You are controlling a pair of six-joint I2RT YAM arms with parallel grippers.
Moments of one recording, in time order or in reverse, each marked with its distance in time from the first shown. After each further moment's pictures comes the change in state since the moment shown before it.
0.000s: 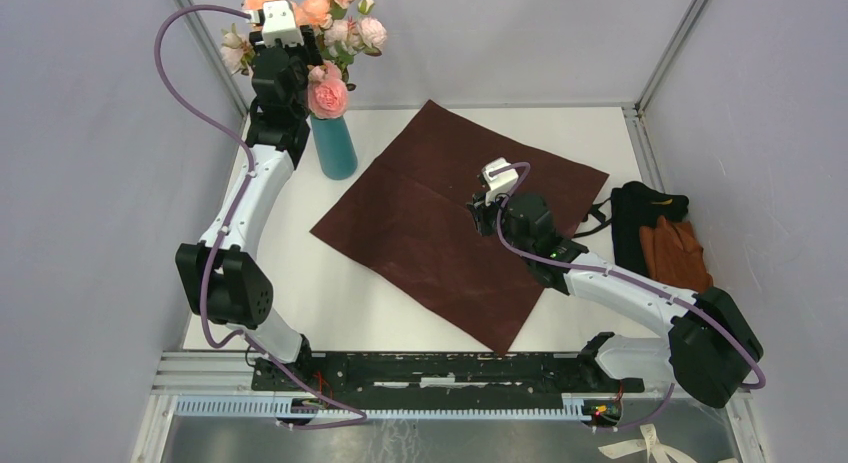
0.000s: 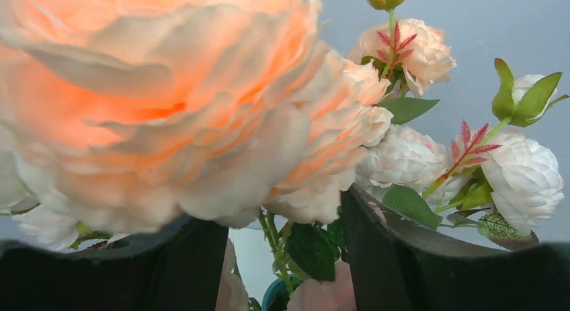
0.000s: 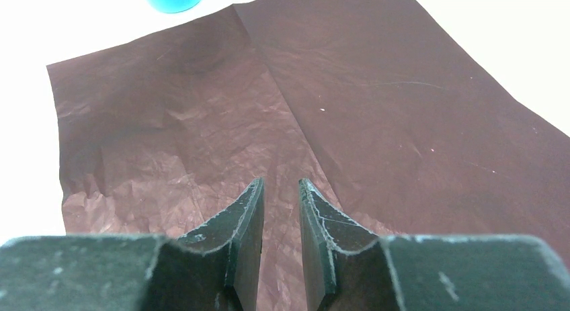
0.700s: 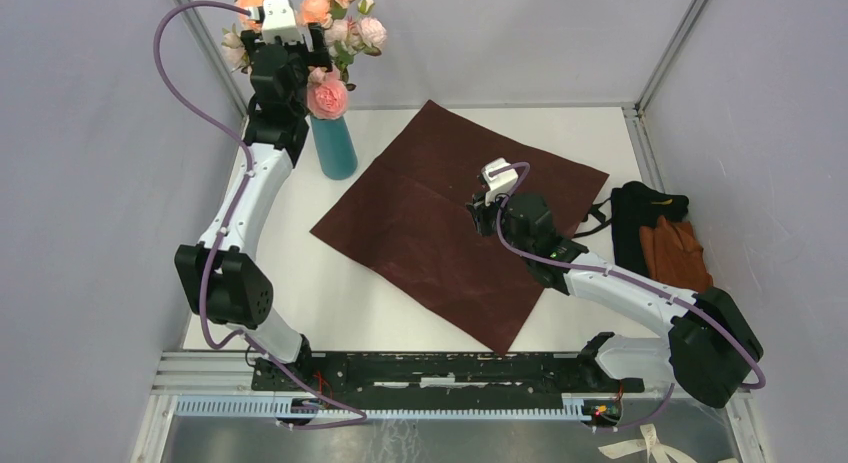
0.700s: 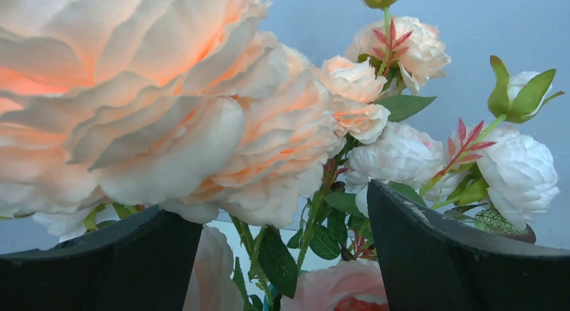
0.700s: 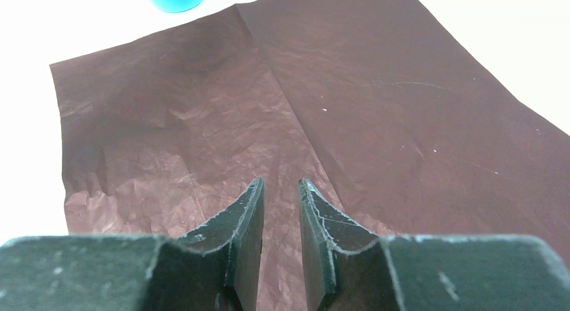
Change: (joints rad) left arm 0.000 -0.003 0.014 -0.032 0.018 0.005; right arm 0.000 0.000 0.000 0.000 -0.006 0.000
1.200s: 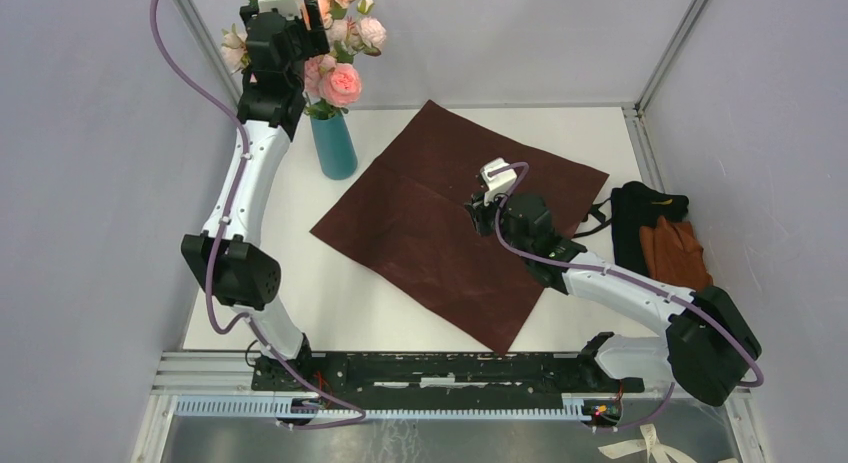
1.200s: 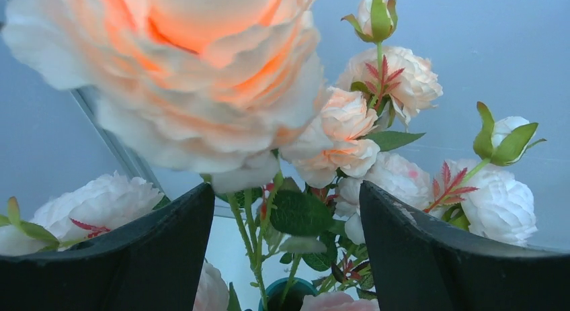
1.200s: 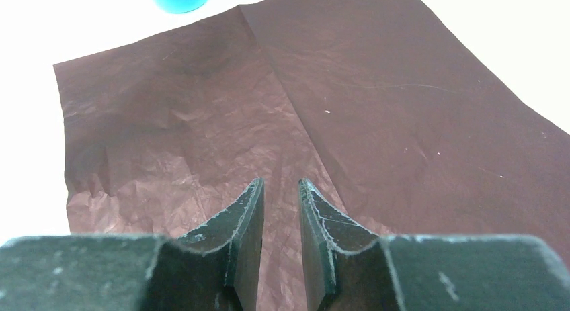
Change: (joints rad) left arm 0.000 0.131 0.329 -0.267 -0.011 -0.025; right arm 0.000 0.009 0.000 0.015 -0.006 0.000
